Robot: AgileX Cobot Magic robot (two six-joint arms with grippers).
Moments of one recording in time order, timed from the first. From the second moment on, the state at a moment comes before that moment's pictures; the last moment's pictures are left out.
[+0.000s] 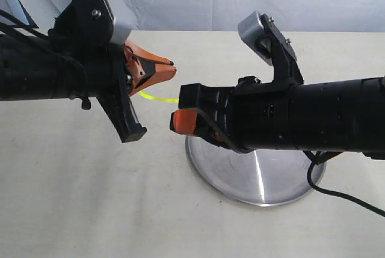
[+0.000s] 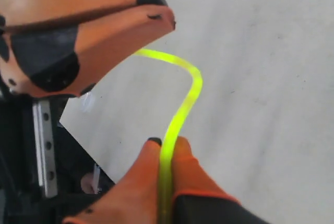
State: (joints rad) left arm -0.60 1.27 -0.75 -1.56 0.38 2.03; right arm 0.62 1.26 -0.66 1.59 0.40 -0.82
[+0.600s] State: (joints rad) left arm -0.60 1.27 -0.75 -1.72 0.19 1.87; right arm 0.62 1.26 -0.66 1.71 0.39 -1.43
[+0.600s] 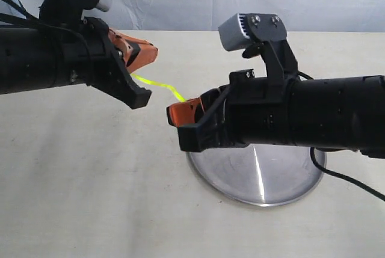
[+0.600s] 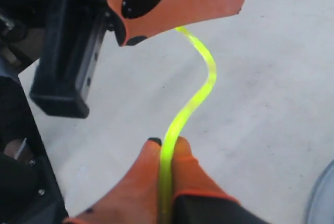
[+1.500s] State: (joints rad) left arm -0.60 1.37 -0.84 -1.74 0.36 1.33; right arm 0.62 1.12 -0.66 1.29 0.38 -1.51
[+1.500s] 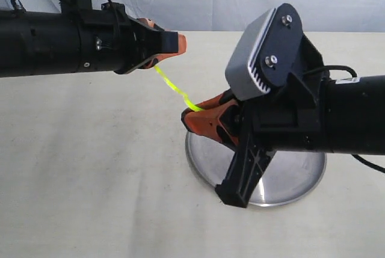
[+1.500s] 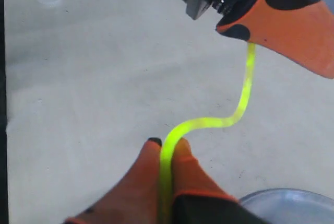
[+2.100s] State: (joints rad) left arm -0.59 1.38 -0.84 -1.74 0.46 1.29; right arm 0.62 1.12 -0.66 1.28 0.27 -1.59
